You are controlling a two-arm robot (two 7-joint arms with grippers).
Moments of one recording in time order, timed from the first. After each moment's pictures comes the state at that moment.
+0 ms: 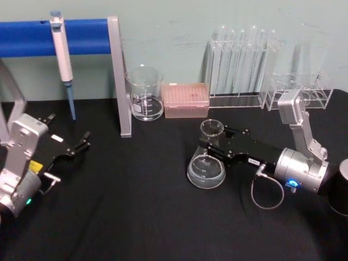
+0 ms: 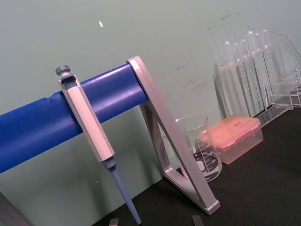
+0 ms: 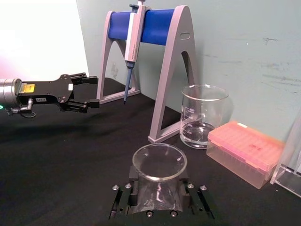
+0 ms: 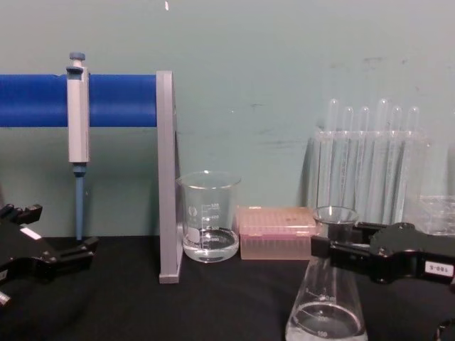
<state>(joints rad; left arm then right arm) -0.20 0.60 0.45 -1.41 -0.25 -0.12 0.03 0.40 0.46 -0.48 -1.22 0.50 -0.07 0.69</state>
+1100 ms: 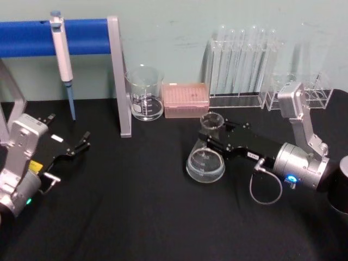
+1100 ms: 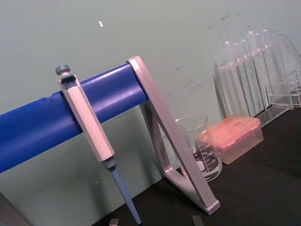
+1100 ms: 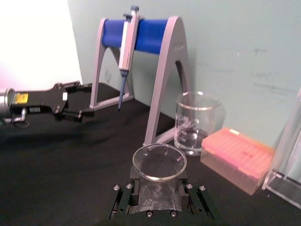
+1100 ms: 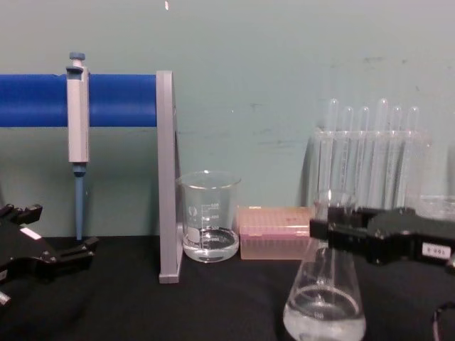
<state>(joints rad) -0.20 0.60 0.45 -1.41 -0.25 -0.12 0.03 0.38 0.46 -0.47 -1.29 0.50 -0.03 0.63</state>
